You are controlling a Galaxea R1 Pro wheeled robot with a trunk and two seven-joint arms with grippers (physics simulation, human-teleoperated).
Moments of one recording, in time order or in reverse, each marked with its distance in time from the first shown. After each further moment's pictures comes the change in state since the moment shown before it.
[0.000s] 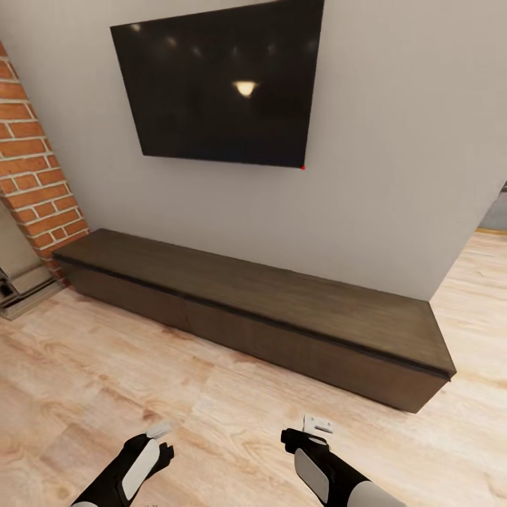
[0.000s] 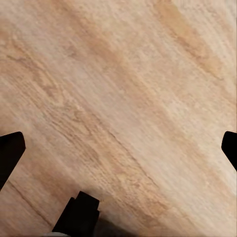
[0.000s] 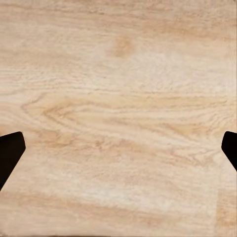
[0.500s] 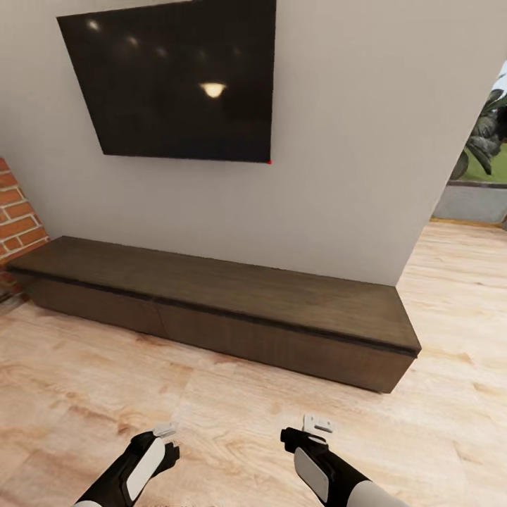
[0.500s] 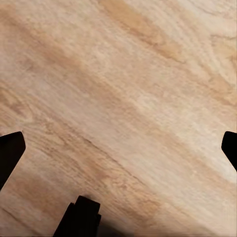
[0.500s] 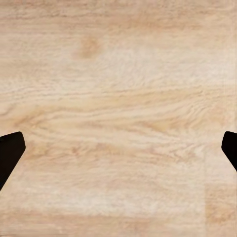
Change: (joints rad) left arm 0.000 -0.004 -0.063 -0.027 0.000 0.054 0.000; right arm 0.000 0.000 -0.004 -0.006 -0.003 0.003 0.000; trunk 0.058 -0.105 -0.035
